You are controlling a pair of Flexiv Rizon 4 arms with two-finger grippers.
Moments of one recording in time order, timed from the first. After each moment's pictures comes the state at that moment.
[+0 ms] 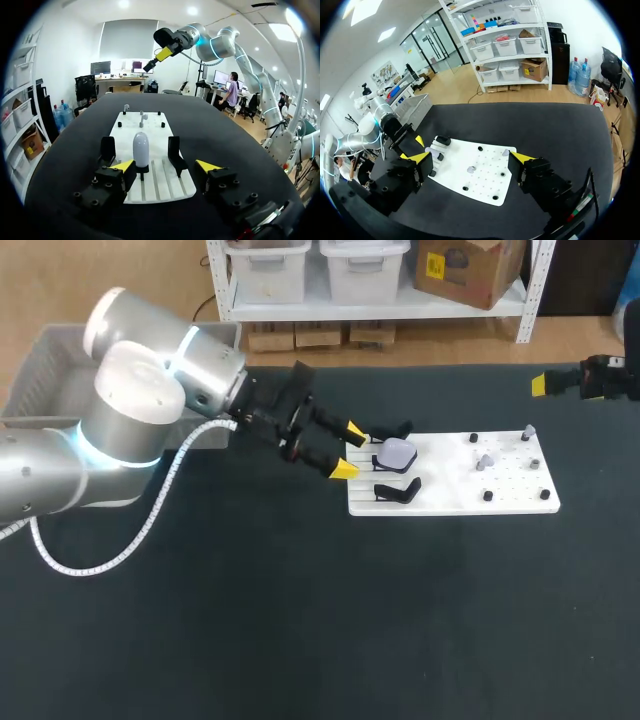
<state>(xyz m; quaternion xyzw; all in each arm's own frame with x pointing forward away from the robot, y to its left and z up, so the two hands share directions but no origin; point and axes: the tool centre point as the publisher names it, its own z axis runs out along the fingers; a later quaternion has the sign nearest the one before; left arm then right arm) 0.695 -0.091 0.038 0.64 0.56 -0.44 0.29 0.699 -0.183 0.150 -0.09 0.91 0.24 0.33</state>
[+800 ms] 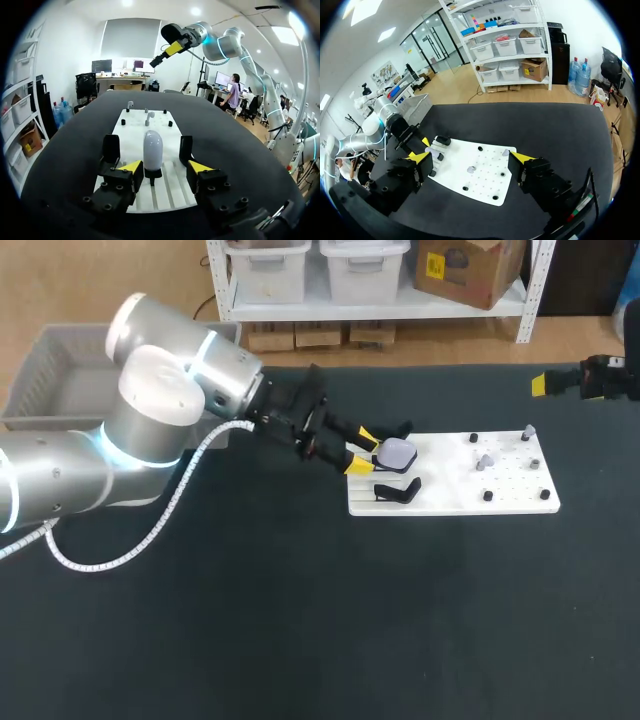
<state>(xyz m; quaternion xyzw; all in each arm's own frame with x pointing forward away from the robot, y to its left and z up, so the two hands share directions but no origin) 0.710 -0.110 0.024 0.63 0.57 -0.44 0.29 0.699 -0.183 0.150 -0.09 0.91 0.24 0.33</state>
